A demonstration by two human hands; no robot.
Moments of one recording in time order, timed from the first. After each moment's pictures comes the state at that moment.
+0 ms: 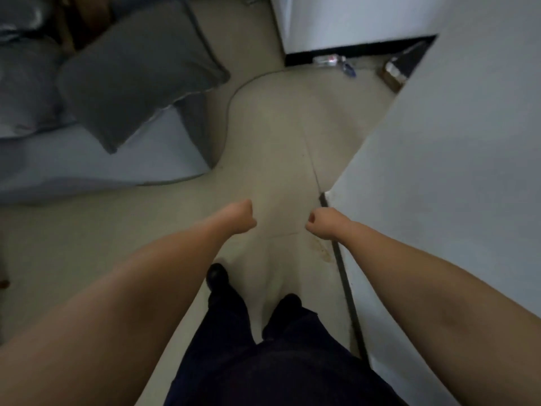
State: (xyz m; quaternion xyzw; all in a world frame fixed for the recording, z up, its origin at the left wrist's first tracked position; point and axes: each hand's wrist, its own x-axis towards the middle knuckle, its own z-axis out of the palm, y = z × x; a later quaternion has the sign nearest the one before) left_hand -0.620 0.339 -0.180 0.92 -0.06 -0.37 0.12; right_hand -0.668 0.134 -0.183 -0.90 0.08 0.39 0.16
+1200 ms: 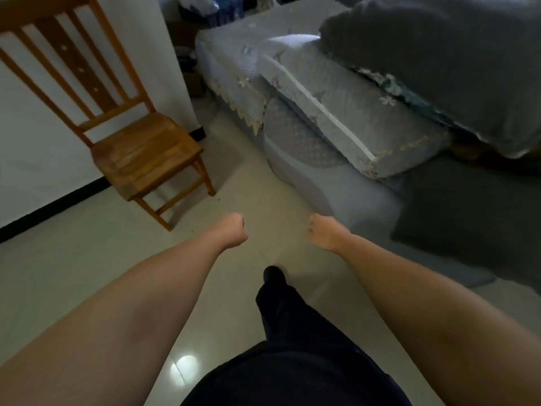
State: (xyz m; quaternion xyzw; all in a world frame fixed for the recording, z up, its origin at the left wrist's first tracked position) left_hand -0.674 1.001 -0.180 0.84 0.43 -0.21 0.25; right_hand -0.501 0.855 -0.174 -0.86 -0.39 0.33 -0.01
